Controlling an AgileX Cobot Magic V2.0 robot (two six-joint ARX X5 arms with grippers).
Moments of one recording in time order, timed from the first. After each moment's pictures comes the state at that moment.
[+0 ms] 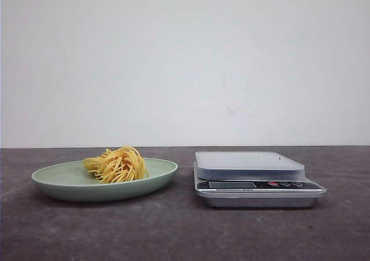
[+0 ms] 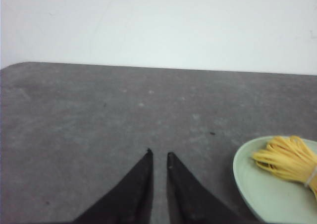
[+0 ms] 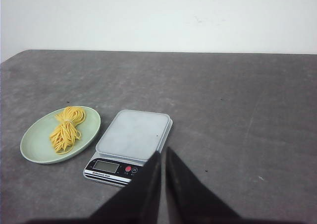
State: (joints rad) left arm -0.11 0.00 0.03 -0.09 -0.11 -0.04; right arm 0.55 0.16 1.02 -1.11 0.18 0.23
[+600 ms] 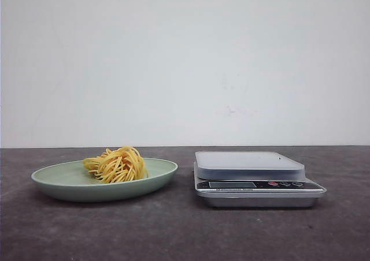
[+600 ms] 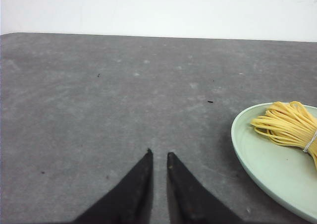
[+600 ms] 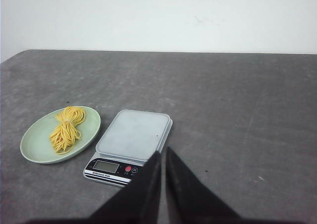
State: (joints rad) left arm -0.11 0.01 0.03 -0.18 -0.10 -0.04; right arm 0.55 0.16 1.02 -1.11 0.18 0.23
